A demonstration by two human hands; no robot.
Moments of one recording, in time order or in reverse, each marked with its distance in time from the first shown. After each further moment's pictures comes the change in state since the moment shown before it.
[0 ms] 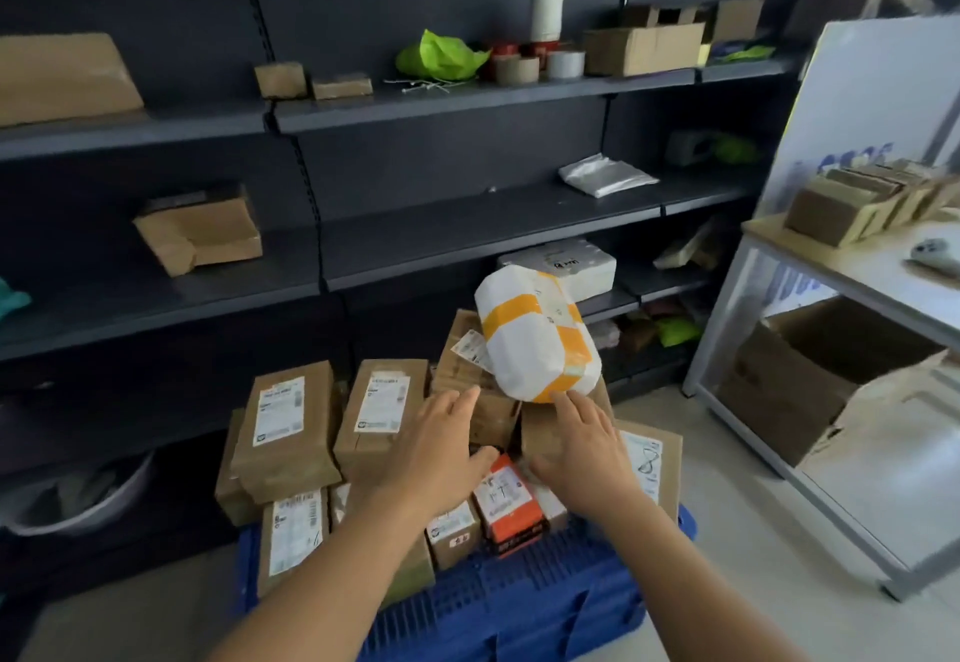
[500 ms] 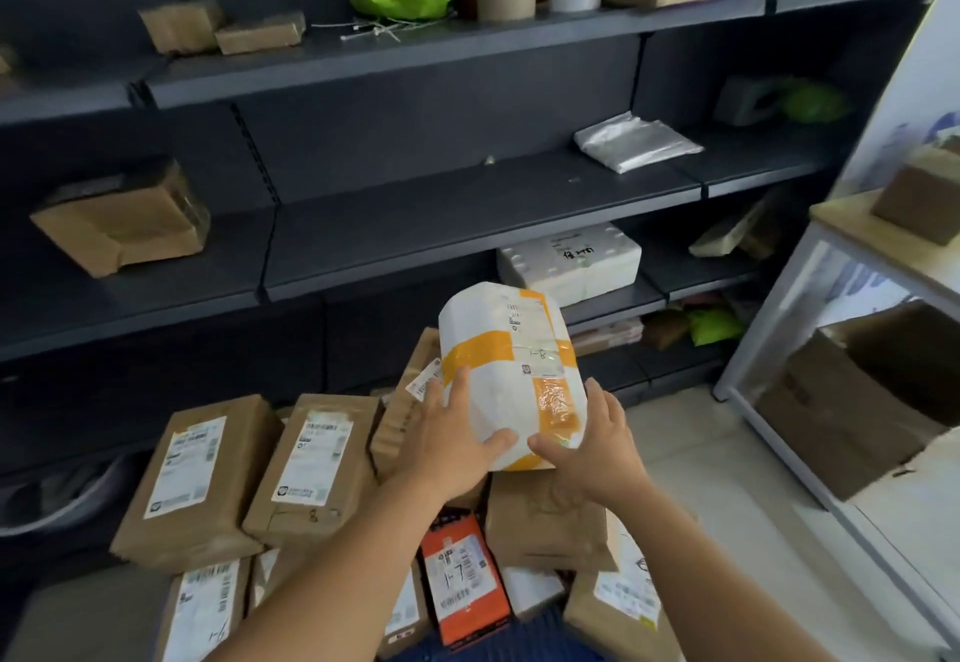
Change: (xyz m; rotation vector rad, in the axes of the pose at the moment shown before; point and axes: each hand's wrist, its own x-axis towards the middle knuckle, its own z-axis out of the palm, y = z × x) left_hand 0.201 0.027 0.069 -0.160 -0.098 -0.340; right_hand 0.186 0.107 0.002 0.292 -0.164 0.215
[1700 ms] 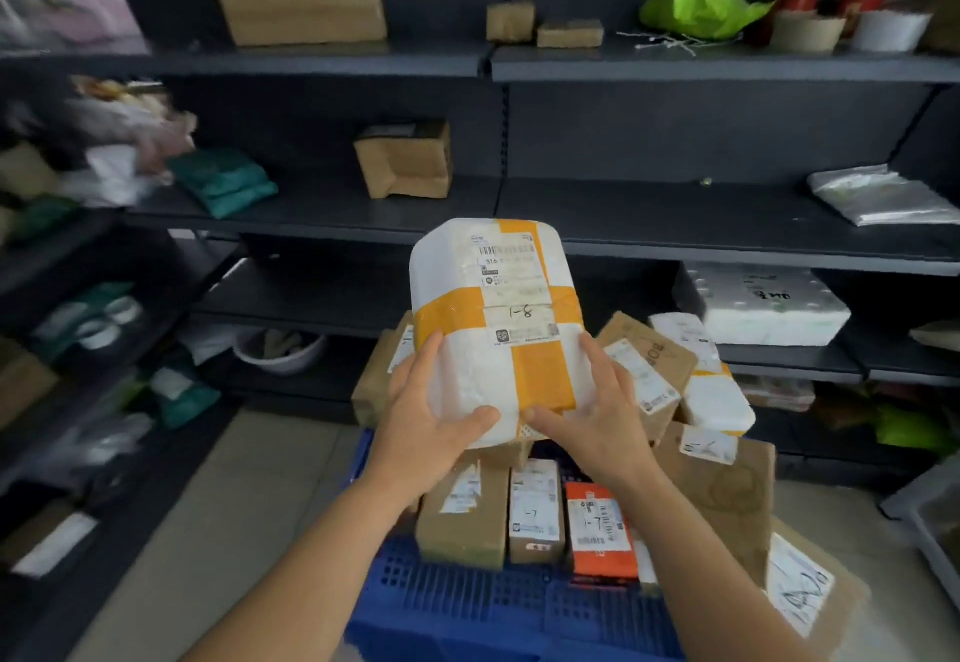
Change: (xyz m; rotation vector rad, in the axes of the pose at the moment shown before) left_hand -0.204 -0.158 -0.100 -0.571 0.528 -0.141; right_hand -0.140 -0.154 0.091 0.182 -0.207 -0.479
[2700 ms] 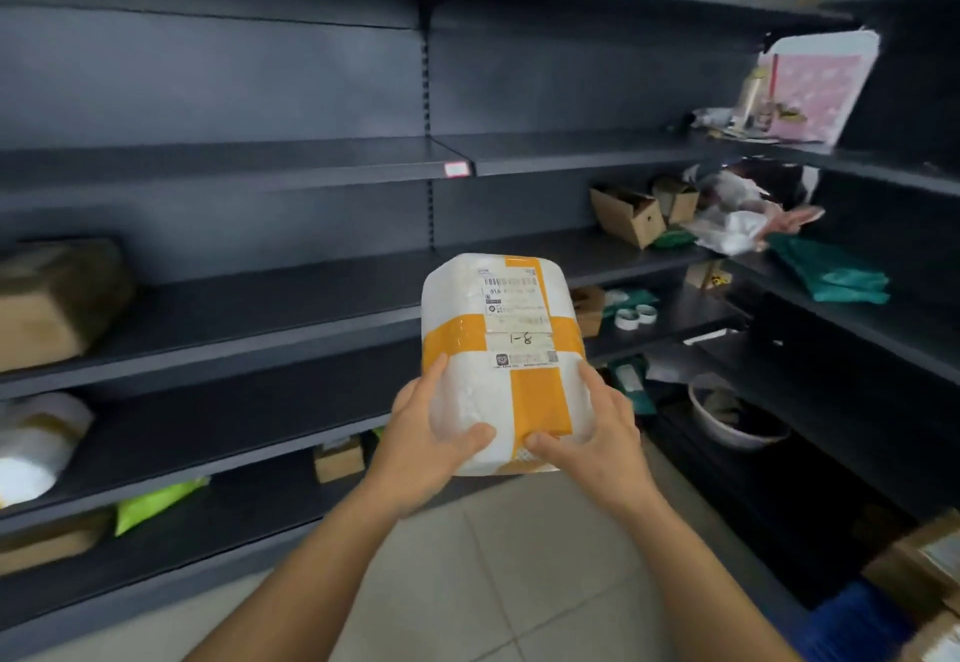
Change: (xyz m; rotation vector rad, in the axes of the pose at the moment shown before) left_hand -0.425 -0.194 -0.433 -0.066 0.875 -0.442; right_hand -0.332 -0.317 0.403 0.021 -0.814 -0.599
